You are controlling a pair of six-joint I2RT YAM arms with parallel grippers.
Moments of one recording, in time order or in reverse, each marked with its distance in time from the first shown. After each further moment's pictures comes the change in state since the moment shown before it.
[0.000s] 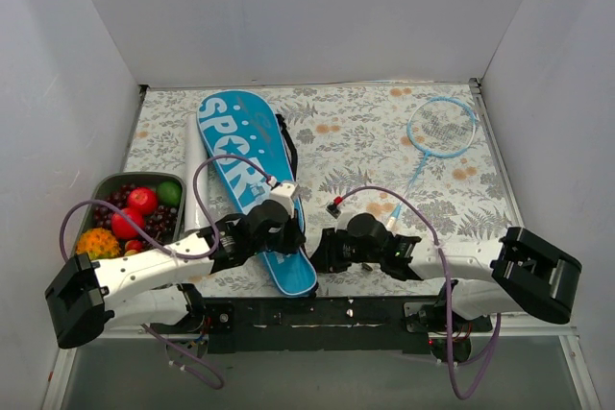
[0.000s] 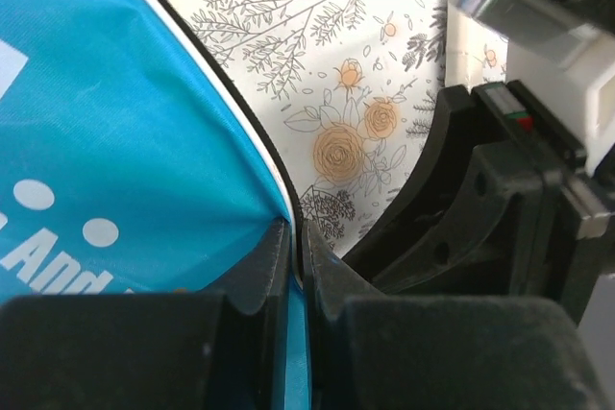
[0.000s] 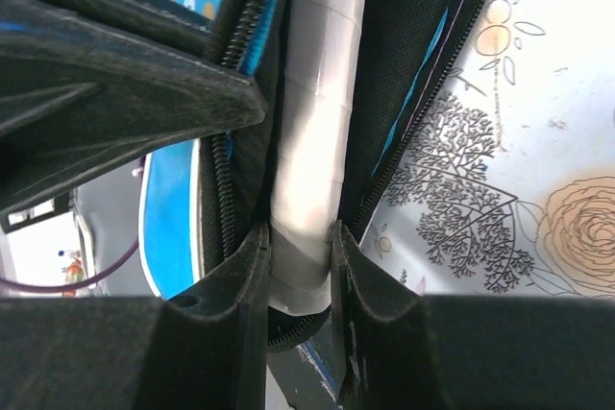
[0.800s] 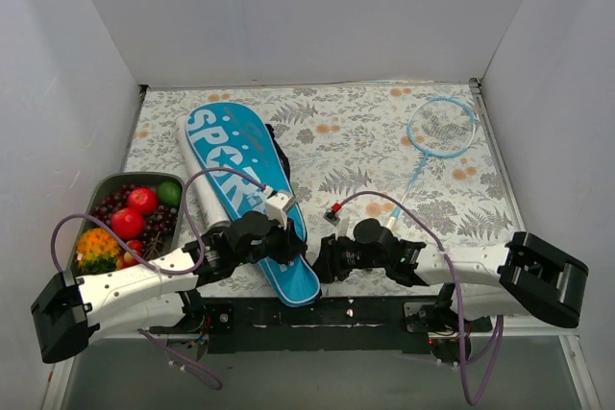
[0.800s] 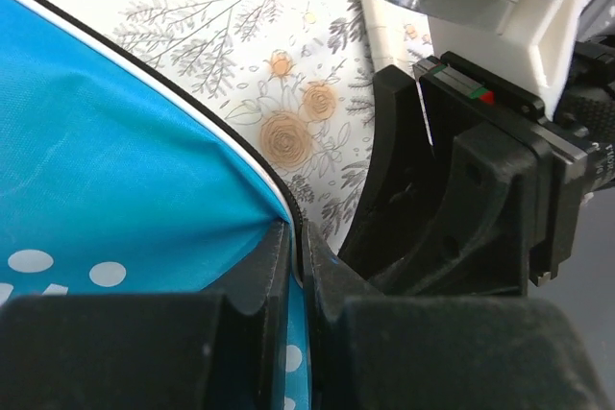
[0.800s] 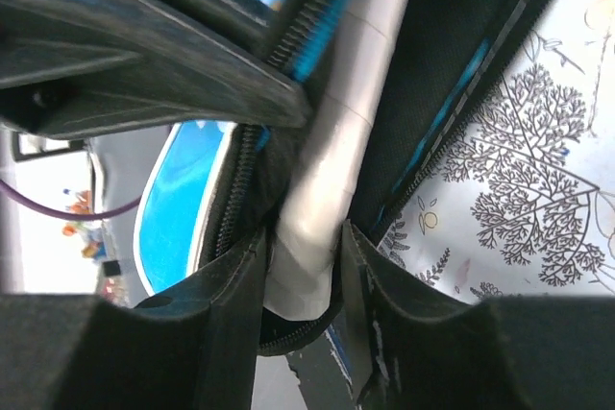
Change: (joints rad) left arm -0.007 -0.180 -0.175 0.167 0.124 0.081; right arm 0.020 -0.034 -0.087 0.153 -0.122 -0.029
